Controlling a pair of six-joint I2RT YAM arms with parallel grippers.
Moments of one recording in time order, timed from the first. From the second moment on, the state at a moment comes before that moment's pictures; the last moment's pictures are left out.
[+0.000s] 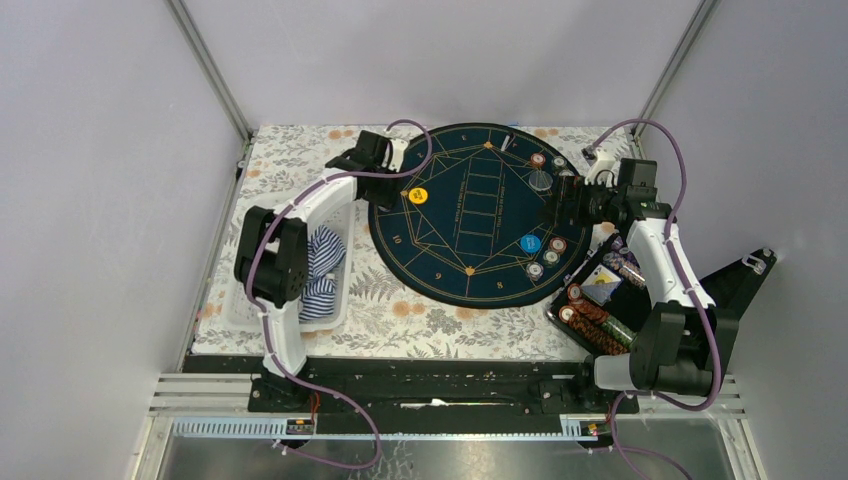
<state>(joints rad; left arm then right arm) -0.37 1.94 1.54 -0.51 0.05 0.07 -0.13 1.36 1.04 -0.47 -0.66 -0.02</state>
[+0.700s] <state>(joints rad) -0.36 2.14 1.64 -0.46 0.03 0.07 -0.13 1.38 1.04 -0.48 -0.68 -0.04</state>
